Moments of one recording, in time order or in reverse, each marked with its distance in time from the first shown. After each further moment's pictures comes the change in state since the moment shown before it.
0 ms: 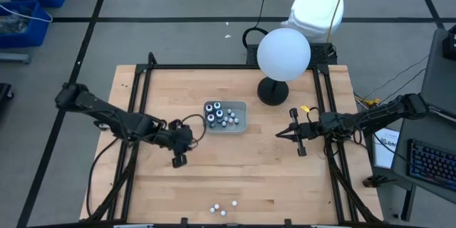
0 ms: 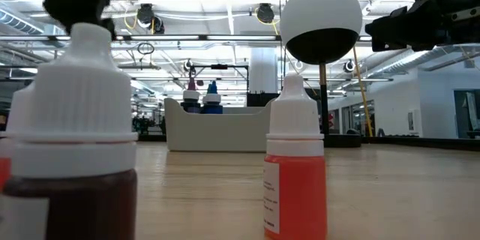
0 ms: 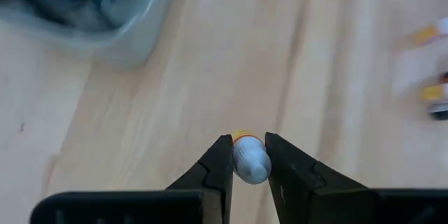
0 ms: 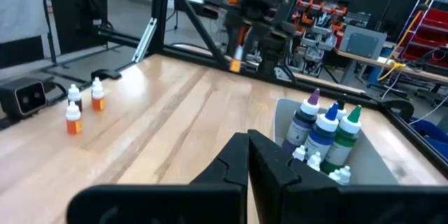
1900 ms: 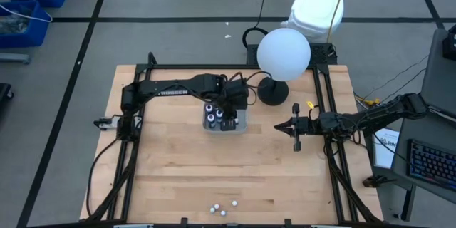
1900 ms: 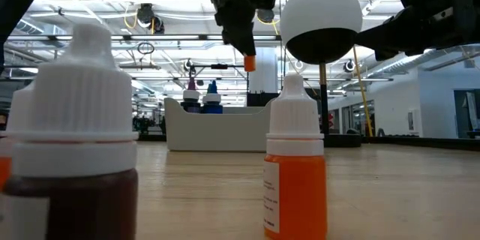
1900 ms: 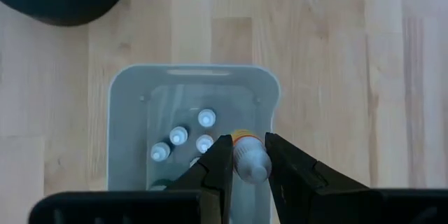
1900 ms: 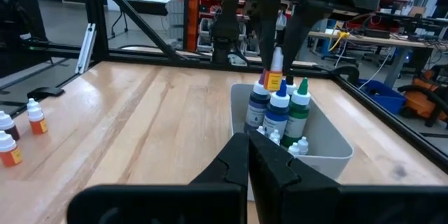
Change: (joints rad) left arm 0.484 0.760 1.044 -0.416 0.262 0.687; right arm 0.000 0.019 0.000 0.012 0.201 0.131
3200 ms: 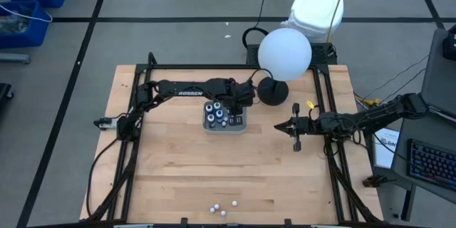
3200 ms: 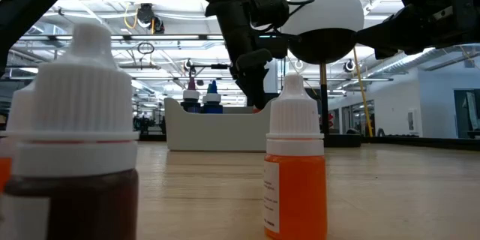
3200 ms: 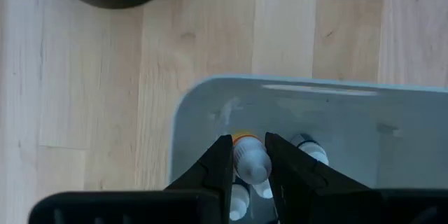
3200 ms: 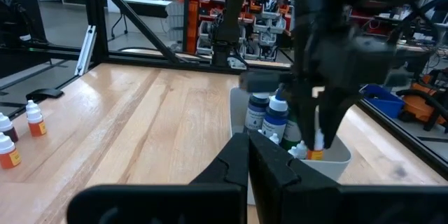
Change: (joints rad) left arm 0.060 0.154 -0.070 0.209 -0.172 0.053; right arm 0.000 0.000 0.000 0.011 0.000 -0.012
